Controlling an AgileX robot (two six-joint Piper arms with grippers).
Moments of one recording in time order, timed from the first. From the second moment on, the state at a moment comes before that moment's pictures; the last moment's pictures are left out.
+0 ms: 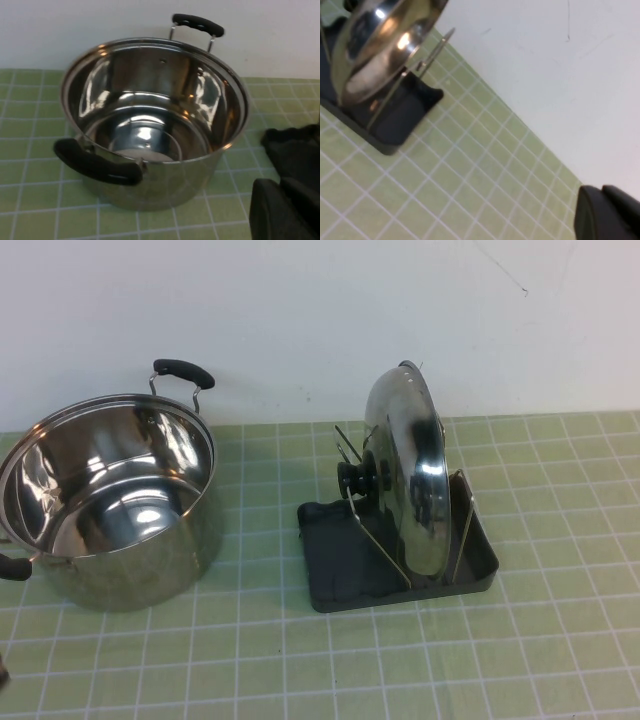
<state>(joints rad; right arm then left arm) 0.37 0.74 -0.92 -0.16 0.80 -0.51 -0.17 0.47 -0.56 0.04 0.52 -0.25</state>
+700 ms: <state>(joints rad) 0.37 0.31 -0.33 0.12 0.55 -0.46 -0.17 0.12 -0.21 -0.18 0.31 -0.03</state>
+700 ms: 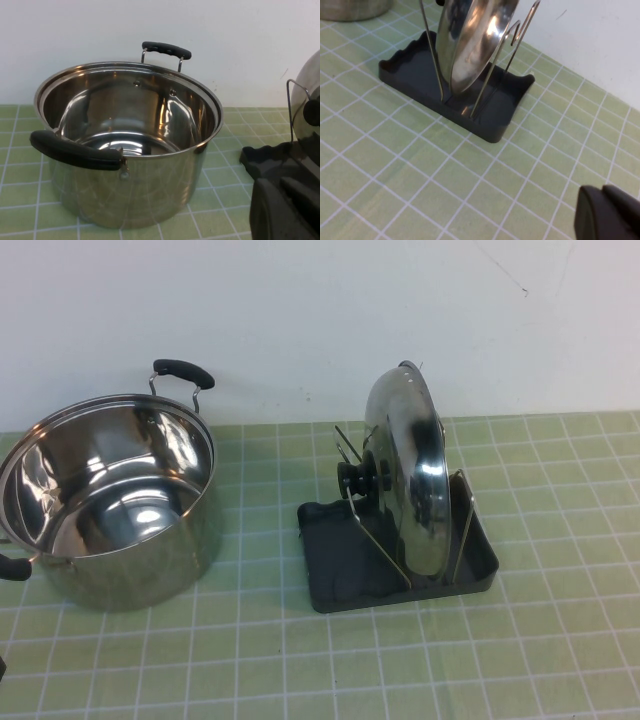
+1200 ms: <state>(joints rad) 0.37 0.31 -0.33 0.12 0.55 -0.46 -0.17 0.12 -0.21 -0.18 0.31 -0.03</state>
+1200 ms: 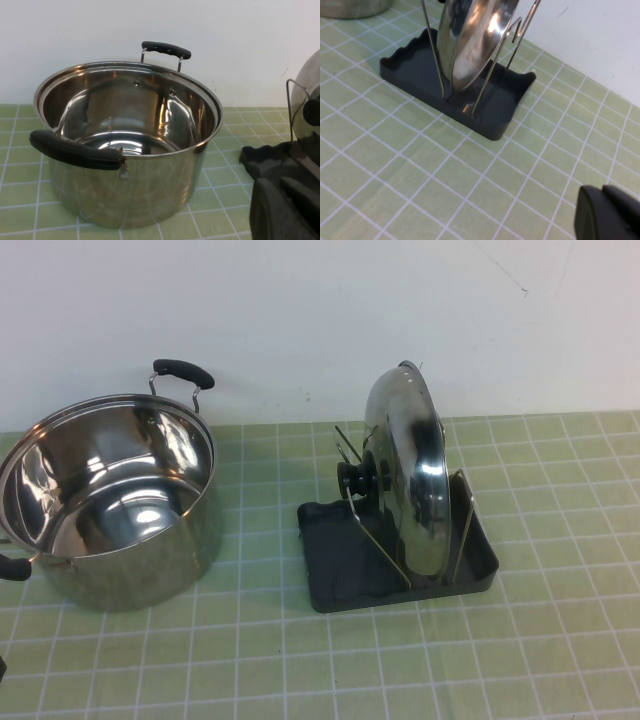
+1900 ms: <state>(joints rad) 0.37 0.30 -0.33 0.12 0.56 -0.44 -0.07 -0.01 0.02 -0.14 0.35 -0.08</state>
